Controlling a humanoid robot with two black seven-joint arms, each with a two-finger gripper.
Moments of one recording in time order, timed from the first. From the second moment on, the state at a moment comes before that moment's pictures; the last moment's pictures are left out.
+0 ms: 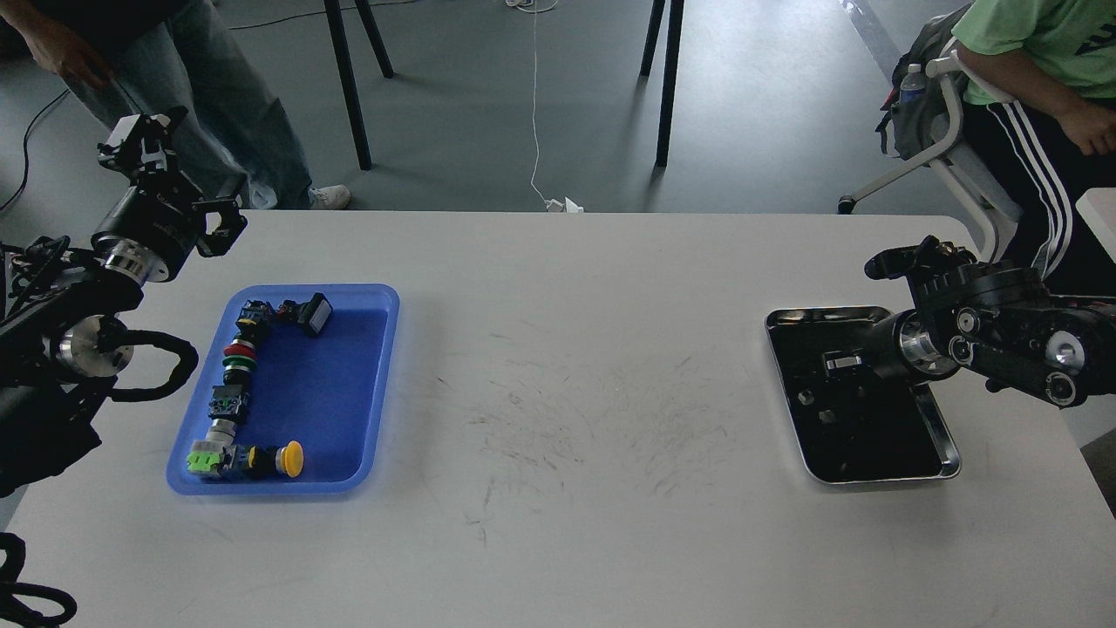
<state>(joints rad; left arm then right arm) -0.80 0.44 -0.49 -0.41 -0.04 -0.49 -0.45 1.15 -0.54 -0.33 0.87 -1.16 0.49 -0.01</state>
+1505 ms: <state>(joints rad) -0.79 0.44 -0.49 -0.41 -0.04 -0.49 -0.45 1.20 -0.54 -0.33 0.88 -1.19 0.49 -0.01</state>
